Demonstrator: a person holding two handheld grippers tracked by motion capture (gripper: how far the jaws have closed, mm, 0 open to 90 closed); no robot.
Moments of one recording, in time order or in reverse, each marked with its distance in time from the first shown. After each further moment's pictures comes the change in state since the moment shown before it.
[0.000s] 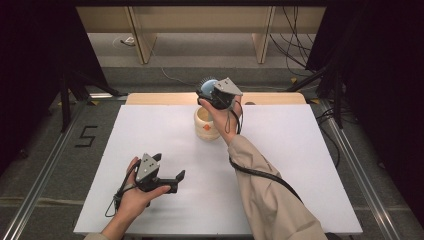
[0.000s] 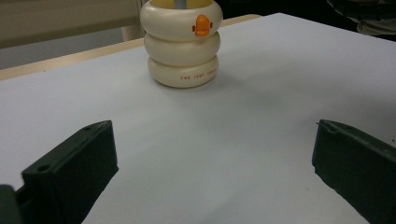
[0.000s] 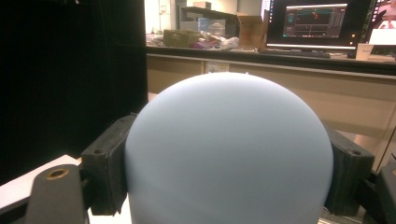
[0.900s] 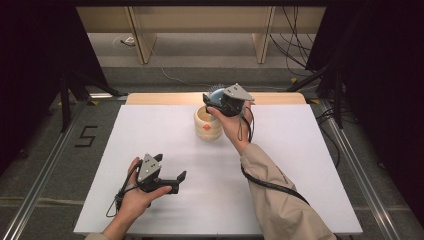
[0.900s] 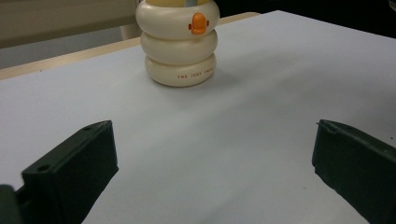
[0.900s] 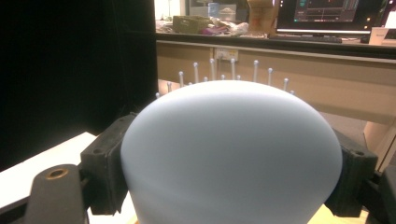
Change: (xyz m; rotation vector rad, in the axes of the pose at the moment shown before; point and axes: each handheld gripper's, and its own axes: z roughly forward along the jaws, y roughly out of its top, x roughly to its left) left arm -0.003 0.000 0.001 0.007 -0.002 0.008; right arm -0.010 0.000 -0.039 0.059 0.048 0.011
